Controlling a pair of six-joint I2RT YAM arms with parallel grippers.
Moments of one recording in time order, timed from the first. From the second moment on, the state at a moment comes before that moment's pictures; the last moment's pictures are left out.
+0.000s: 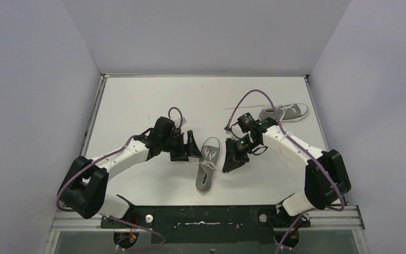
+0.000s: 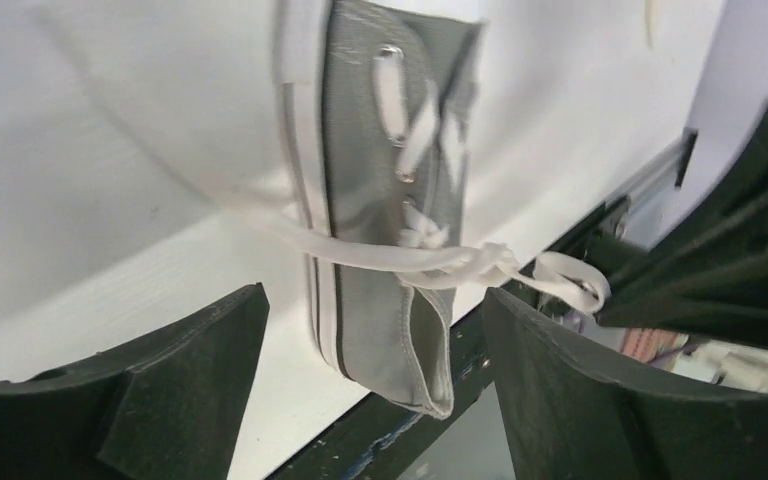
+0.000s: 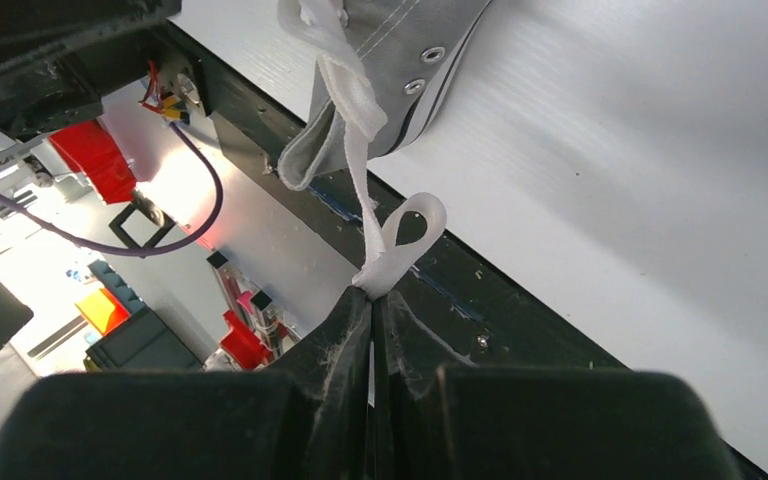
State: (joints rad) left arm -0.57 1.41 0.76 -0.19 0.49 -0.71; right arm 0.52 1.48 1.02 -0.92 -0.70 0.39
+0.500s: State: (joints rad) left arm -0.55 1.65 0.76 -0.18 0.41 -1.25; right arm 0.53 1.49 1.03 -0.89 -0.61 0.38
